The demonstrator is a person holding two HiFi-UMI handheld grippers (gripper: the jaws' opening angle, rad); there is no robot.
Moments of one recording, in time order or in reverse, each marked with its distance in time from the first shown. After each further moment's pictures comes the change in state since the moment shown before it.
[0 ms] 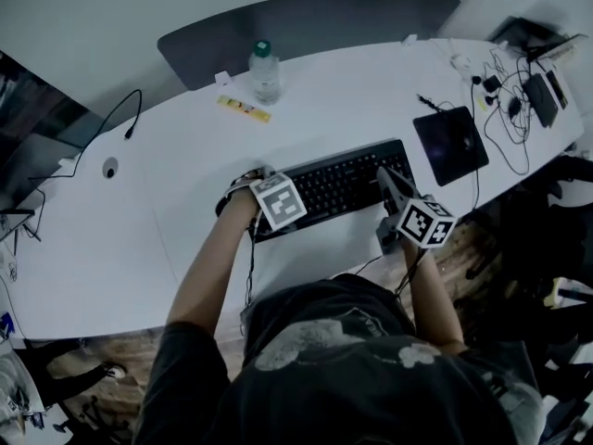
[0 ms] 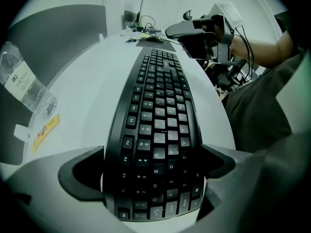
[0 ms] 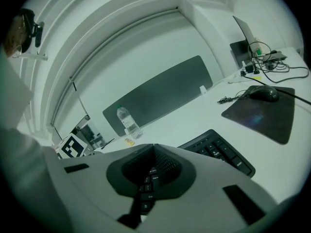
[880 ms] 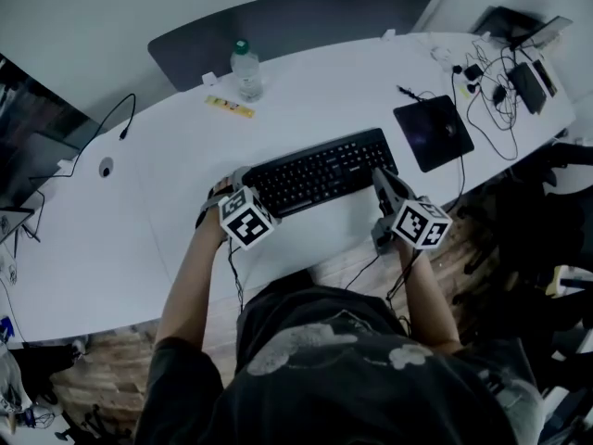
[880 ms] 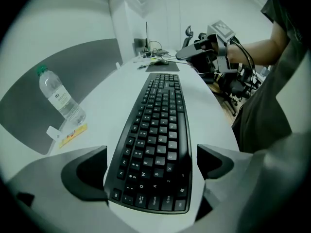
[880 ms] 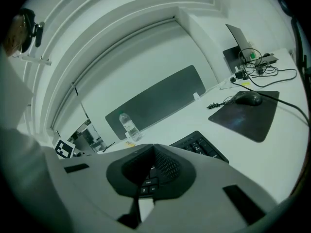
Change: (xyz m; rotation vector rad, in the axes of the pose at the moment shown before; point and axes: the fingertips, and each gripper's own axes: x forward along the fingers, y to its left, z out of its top) left arm -0.045 -0.018 -0.014 -0.044 -0.104 0.270; right arm -0.054 -0.005 0.002 0.010 -0.073 -0.001
